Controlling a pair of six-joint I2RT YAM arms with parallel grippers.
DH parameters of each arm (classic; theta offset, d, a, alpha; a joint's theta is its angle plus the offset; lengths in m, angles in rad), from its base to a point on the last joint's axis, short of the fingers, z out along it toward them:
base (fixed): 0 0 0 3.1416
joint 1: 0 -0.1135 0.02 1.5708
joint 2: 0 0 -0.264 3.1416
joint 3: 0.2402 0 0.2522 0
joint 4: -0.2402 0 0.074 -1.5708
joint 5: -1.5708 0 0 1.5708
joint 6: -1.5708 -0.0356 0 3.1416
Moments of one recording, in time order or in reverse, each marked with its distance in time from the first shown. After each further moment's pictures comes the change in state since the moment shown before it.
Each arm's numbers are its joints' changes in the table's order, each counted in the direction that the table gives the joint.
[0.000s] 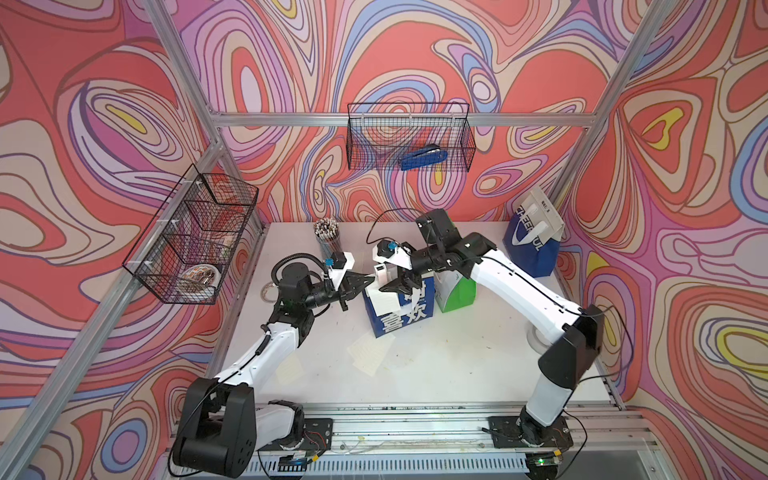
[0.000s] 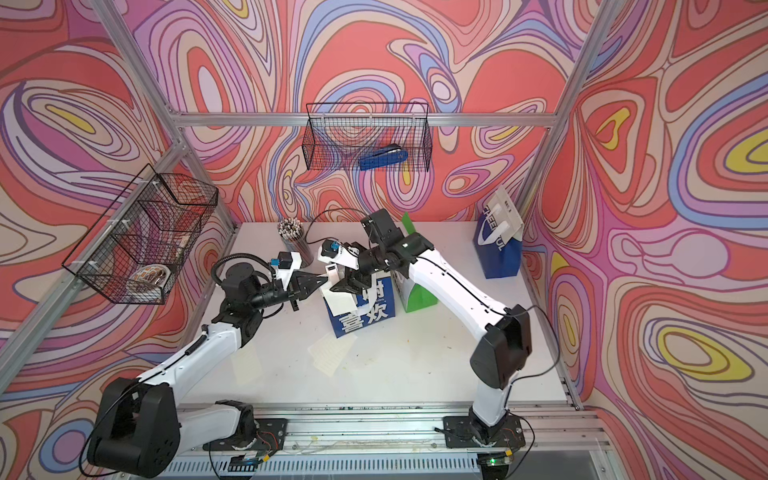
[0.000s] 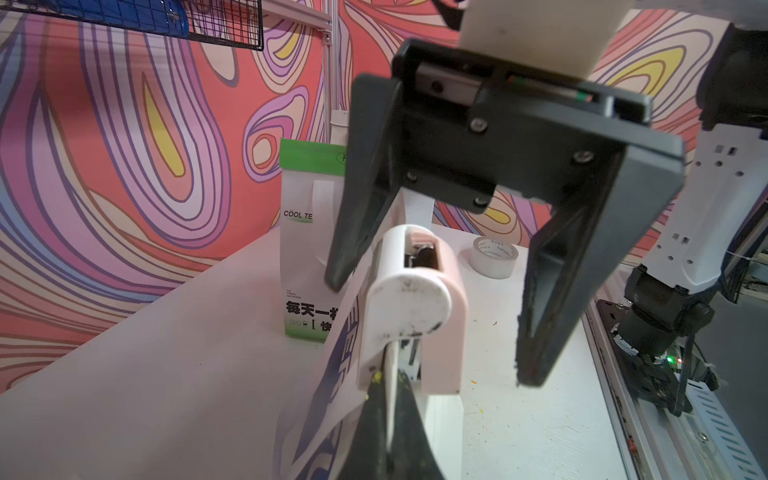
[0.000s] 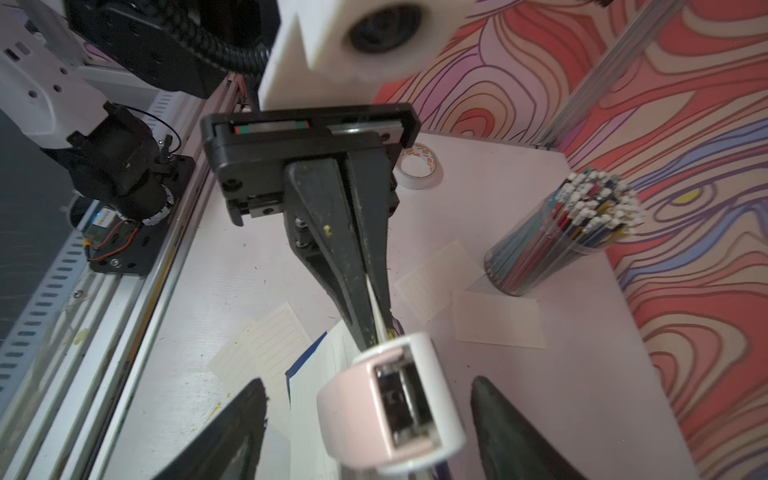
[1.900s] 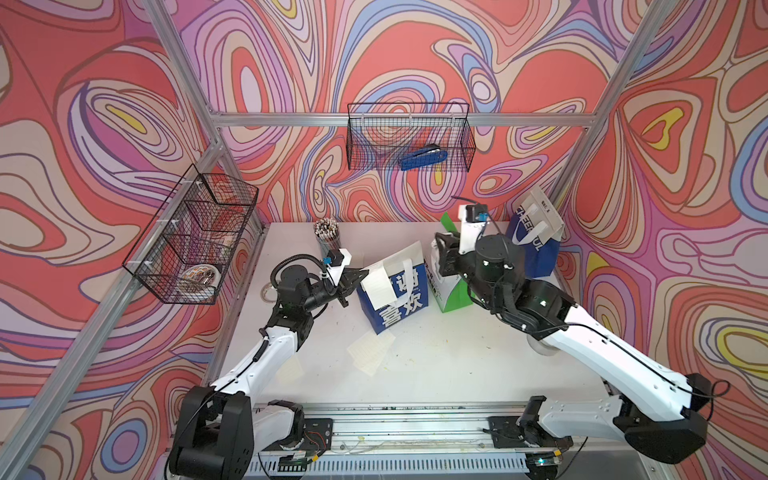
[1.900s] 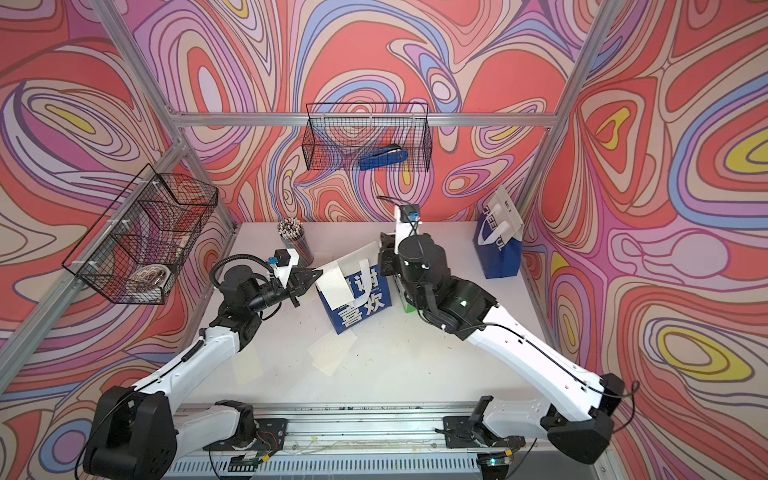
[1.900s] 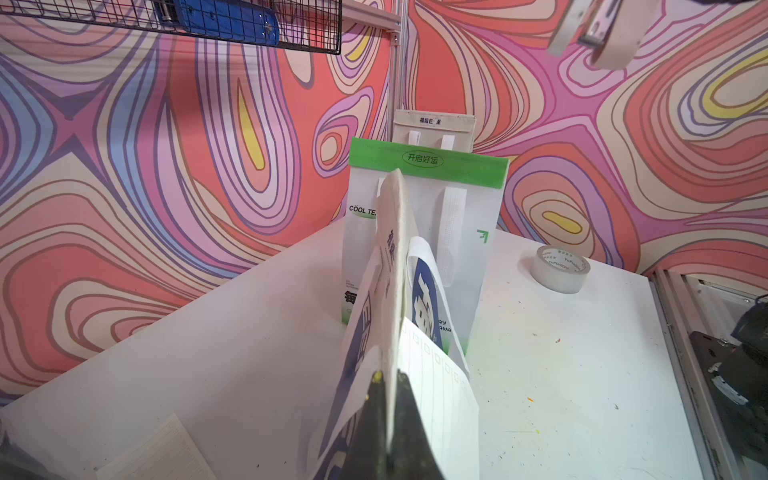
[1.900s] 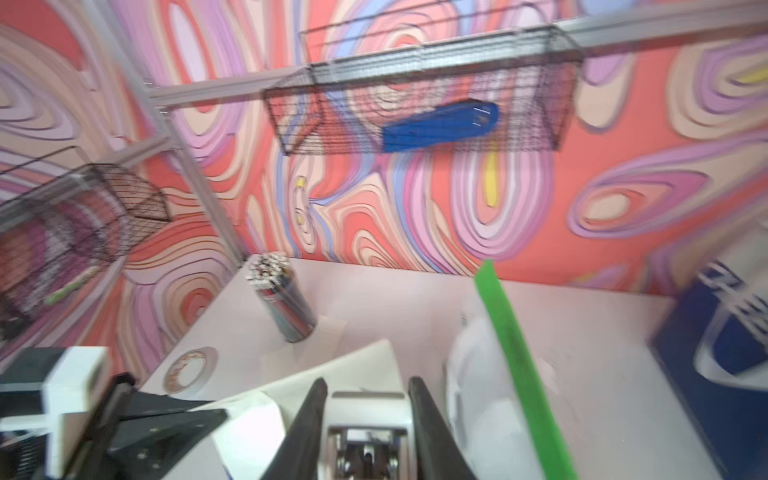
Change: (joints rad) left arm 0.006 -0.039 -0.013 -0.031 0.201 -0.019; right arm -0.174 -0.517 -0.303 0.190 -1.197 -1.015
